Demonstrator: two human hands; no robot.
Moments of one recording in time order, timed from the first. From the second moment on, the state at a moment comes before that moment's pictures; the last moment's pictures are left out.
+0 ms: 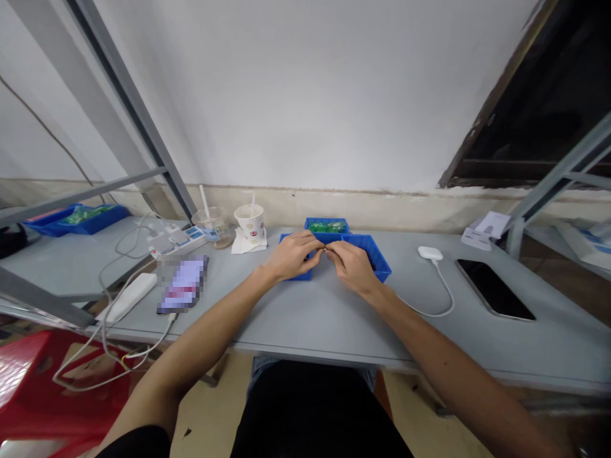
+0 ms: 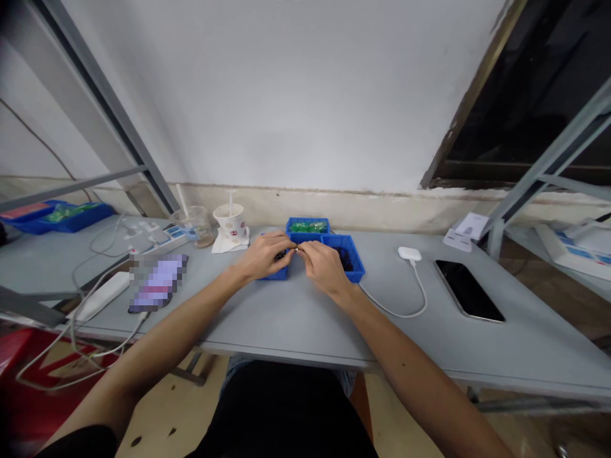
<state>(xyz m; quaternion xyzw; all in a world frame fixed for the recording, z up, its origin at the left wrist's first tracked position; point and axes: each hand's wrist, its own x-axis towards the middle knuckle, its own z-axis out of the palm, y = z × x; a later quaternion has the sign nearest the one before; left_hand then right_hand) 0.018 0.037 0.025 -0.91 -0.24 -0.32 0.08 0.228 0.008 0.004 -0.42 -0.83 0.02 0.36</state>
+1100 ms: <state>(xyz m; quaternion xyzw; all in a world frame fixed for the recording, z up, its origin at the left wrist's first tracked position) -0.013 0.057 0.035 -0.87 -0.33 -0.34 0.16 0.196 0.084 0.025 -0.53 -0.85 -0.04 0.02</state>
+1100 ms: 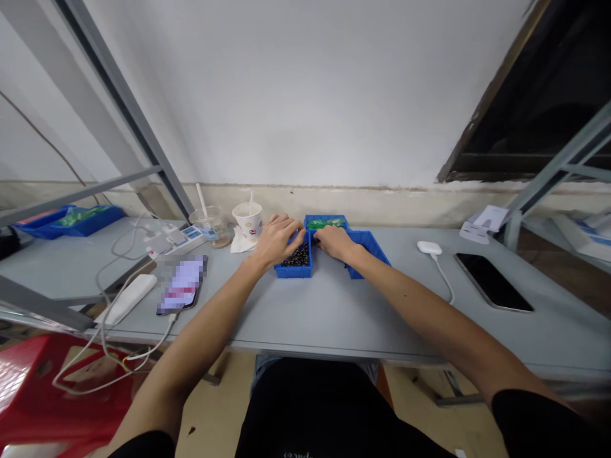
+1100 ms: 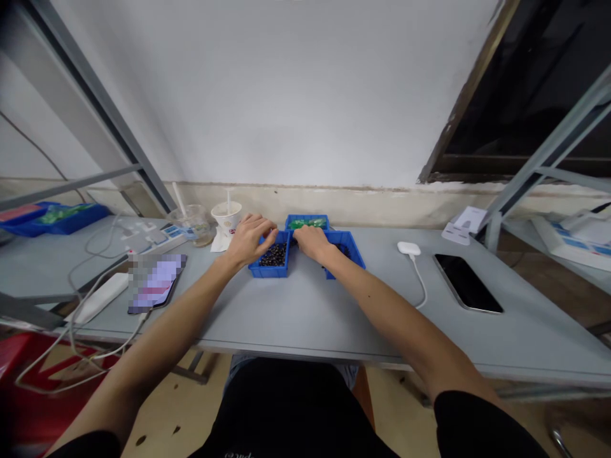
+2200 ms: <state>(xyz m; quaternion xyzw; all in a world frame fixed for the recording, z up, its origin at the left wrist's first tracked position) -0.021 0.084 0.004 -0.82 -0.51 -0.27 0.01 0.251 0.042 0.007 -0.43 -0.84 -0.05 0.31</state>
